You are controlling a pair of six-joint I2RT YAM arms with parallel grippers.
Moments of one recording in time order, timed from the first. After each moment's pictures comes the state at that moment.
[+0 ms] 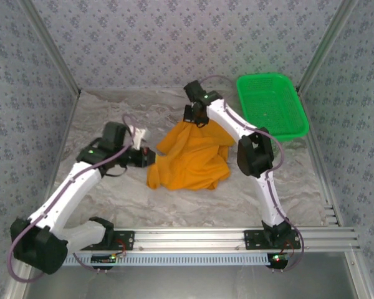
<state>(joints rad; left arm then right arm) -0.37 1.08 0.99 -0.71 0.51 -0.27 0.53 2.30 2.19 -0.91 0.03 0.62</state>
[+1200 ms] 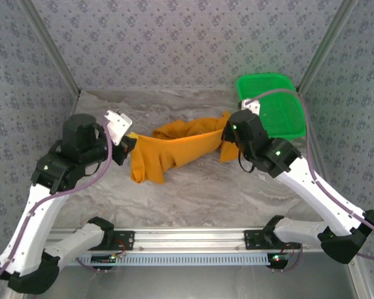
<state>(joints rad) -0.47 0.90 1.36 -0.93 0.22 0.22 0.74 1.14 1.35 -0.72 0.53 0.58</state>
